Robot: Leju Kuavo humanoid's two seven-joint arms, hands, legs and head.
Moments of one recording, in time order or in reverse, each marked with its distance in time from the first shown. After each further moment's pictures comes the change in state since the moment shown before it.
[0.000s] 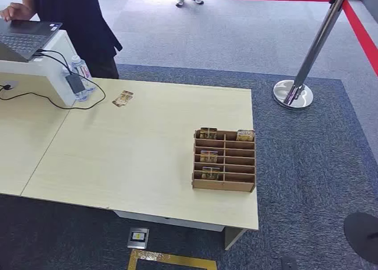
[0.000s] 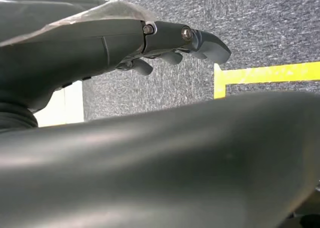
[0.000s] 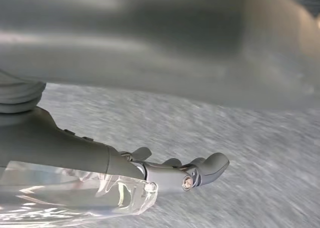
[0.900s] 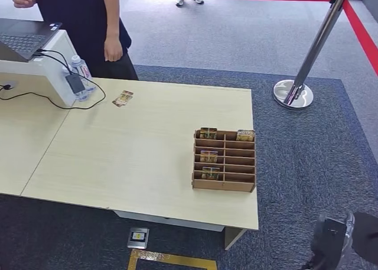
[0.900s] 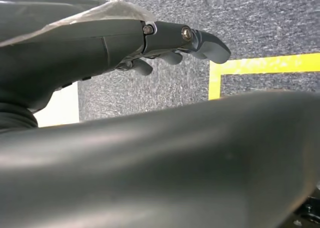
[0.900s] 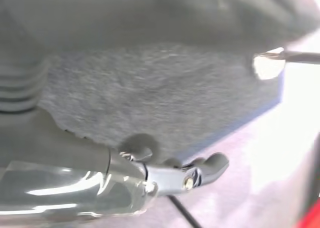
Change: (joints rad) left arm -0.014 -0.017 0.073 0.009 -0.030 0.004 -0.024; right arm 0.125 0.111 0.337 -0.823 -0.401 -0.080 -0.288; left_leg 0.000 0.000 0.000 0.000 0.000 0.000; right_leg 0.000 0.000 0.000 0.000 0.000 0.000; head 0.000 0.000
